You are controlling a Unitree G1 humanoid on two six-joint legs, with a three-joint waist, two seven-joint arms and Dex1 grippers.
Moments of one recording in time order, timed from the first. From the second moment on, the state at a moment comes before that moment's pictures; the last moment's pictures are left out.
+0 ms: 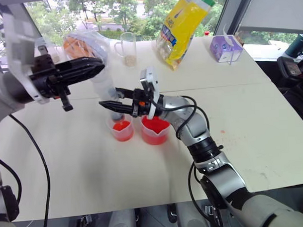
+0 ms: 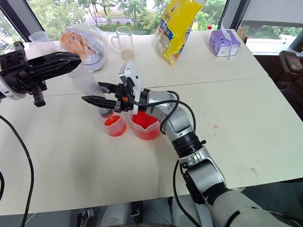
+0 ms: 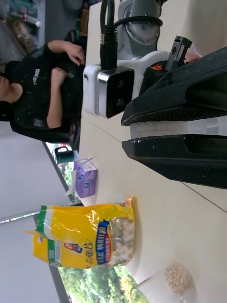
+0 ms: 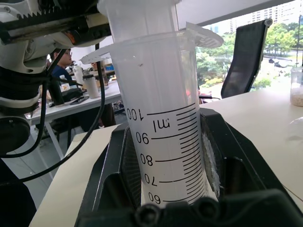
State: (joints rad) left arm -0.59 0.97 0.33 -0.33 -0.97 0.77 -0.88; right arm -0.80 0.00 0.22 0.22 0.38 0.24 0.93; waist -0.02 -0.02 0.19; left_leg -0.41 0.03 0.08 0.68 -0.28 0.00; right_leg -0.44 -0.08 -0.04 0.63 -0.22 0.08
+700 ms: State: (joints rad) left arm -0.62 0.97 0.32 -0.32 -0.97 0.77 -0.88; right arm -0.82 -0.01 0.21 0.19 0.39 0.27 0.91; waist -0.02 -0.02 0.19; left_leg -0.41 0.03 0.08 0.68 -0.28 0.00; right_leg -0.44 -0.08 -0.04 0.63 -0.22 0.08
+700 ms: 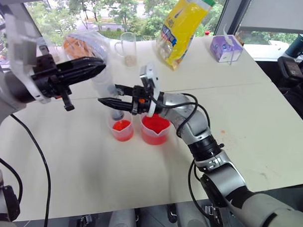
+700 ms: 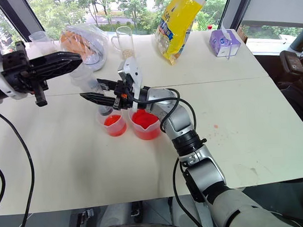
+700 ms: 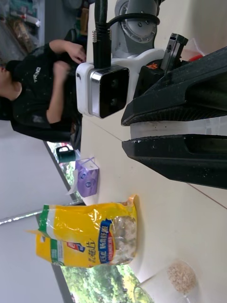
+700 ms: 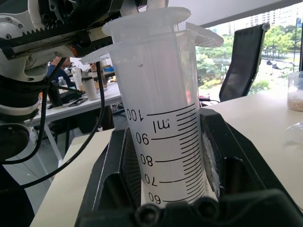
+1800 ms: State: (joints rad) left arm -0.50 0.99 0.38 -0.29 -0.97 0.81 -0.96; right arm -0.93 -0.16 -0.04 -0.01 0.60 0.56 0.70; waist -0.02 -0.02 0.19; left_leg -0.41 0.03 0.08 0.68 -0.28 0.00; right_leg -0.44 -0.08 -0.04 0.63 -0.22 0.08
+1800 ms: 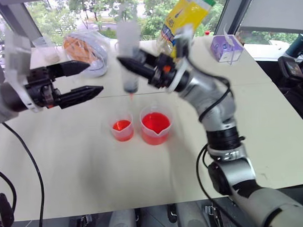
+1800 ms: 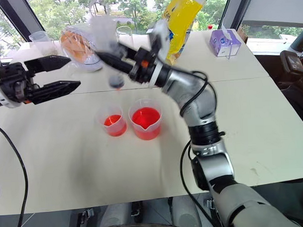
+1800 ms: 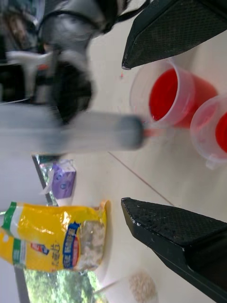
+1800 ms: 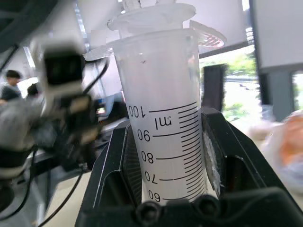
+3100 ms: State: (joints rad) left arm -0.46 0.88 0.25 -0.38 -0.95 0.78 -0.97; right arm -0.83 -0.61 -0.04 0.17 0.45 1.49 0.37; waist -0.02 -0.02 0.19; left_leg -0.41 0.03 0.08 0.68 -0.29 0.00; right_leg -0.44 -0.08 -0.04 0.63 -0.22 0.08
